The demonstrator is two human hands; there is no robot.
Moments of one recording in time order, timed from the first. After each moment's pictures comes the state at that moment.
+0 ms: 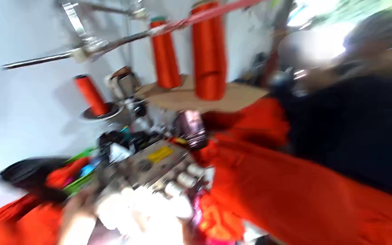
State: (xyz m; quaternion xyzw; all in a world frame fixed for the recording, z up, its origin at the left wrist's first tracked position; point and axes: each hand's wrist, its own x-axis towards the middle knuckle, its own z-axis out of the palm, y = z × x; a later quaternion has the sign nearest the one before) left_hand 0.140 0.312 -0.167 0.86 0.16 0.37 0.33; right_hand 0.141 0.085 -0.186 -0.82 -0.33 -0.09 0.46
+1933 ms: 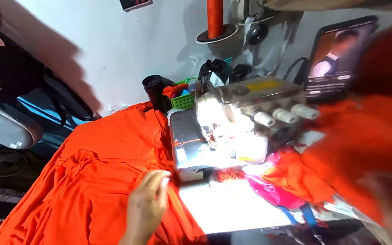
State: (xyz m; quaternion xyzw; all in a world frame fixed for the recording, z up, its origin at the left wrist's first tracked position) left_hand -0.068 0.180 -0.181 0.89 0.26 0.36 0.09; right_hand 0.219 -0.126 -0.210 -0.79 -0.39 -0.15 0.45
